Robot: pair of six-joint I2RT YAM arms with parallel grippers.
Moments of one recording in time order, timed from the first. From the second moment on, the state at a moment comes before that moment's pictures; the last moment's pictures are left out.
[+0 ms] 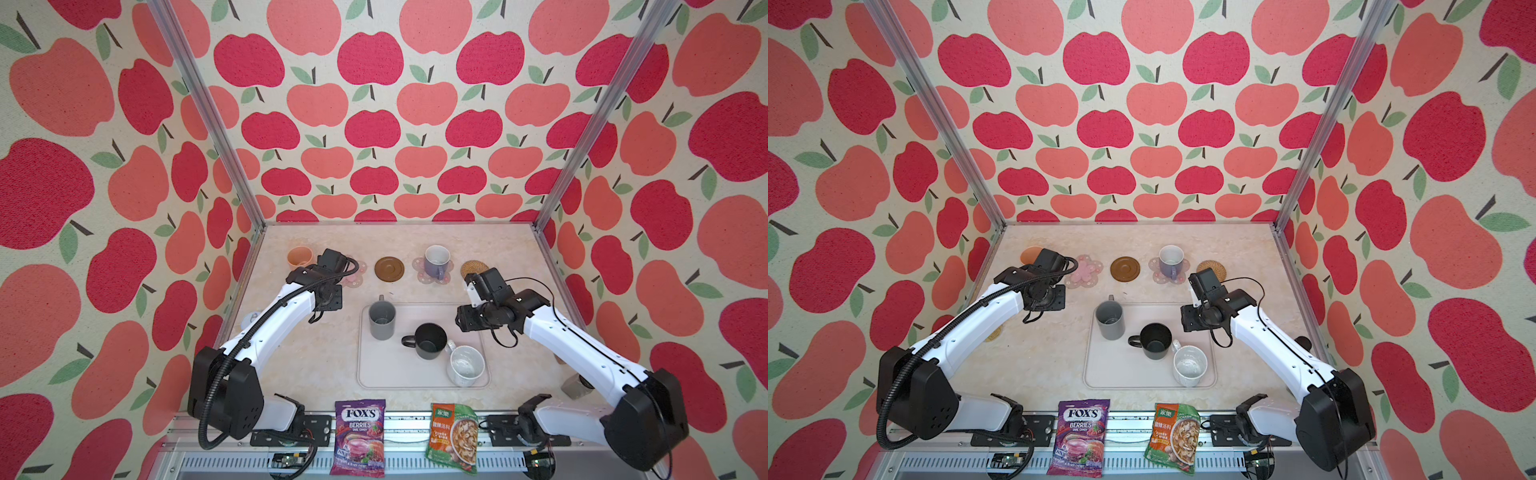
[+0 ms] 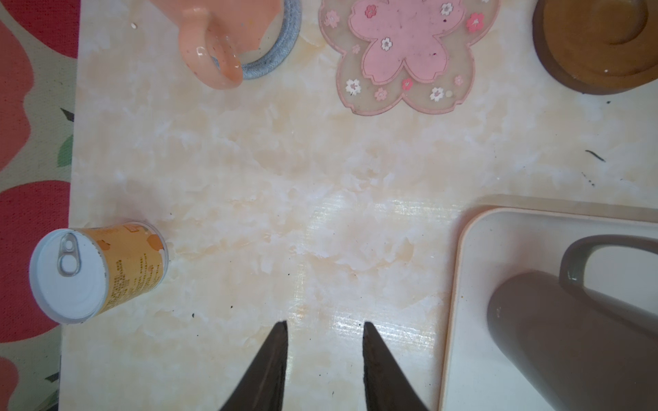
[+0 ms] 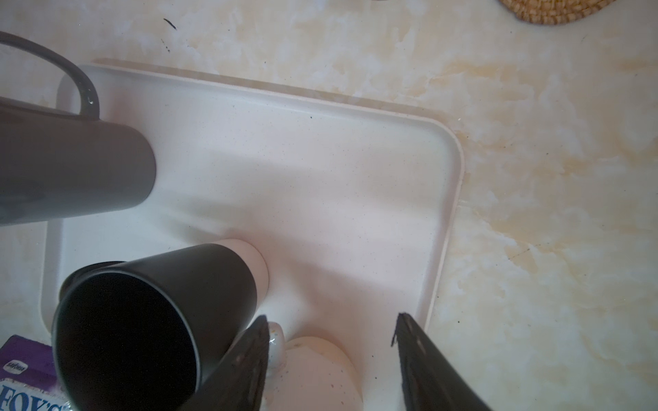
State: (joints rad) left arm -0.39 1.40 1.13 -0.96 -0.30 -0.41; right arm 0.58 1.24 0.93 -0.83 -0.04 0.30
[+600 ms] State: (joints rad) left arm -0.39 1.40 1.09 -0.95 -0.30 -0.43; right arm 0.64 1.23 0.88 -0.81 -0.09 0.31
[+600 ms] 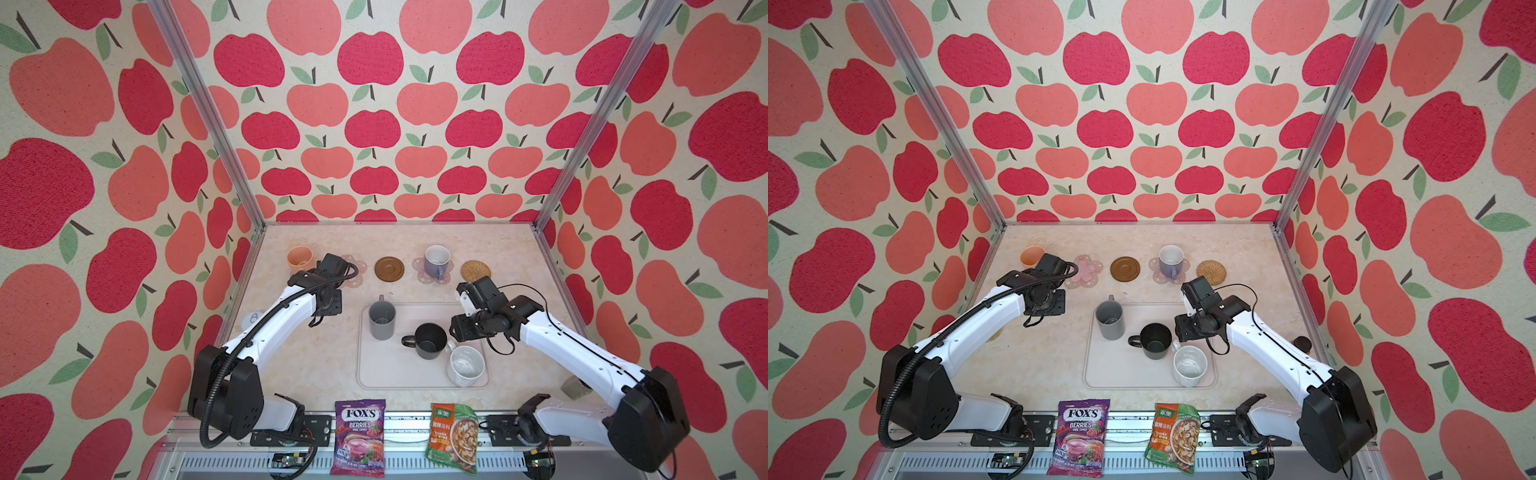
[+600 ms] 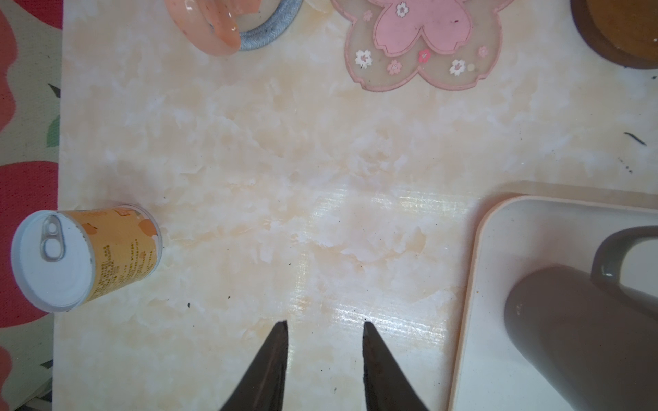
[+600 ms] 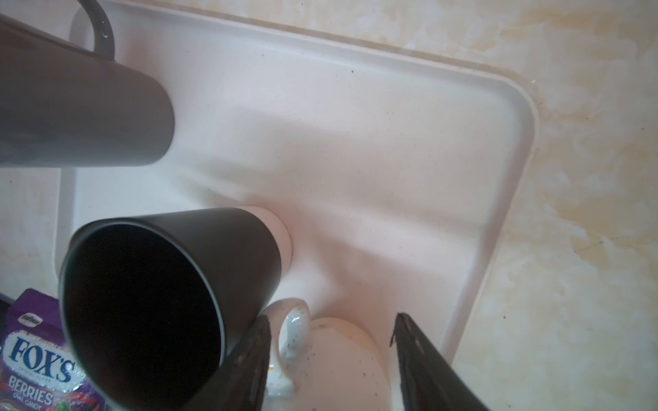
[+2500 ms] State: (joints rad) left arm -0.40 1.37 1.08 -0.95 -0.30 -0.44; right arm 0.67 1.42 1.00 -0.99 -0.02 0.19
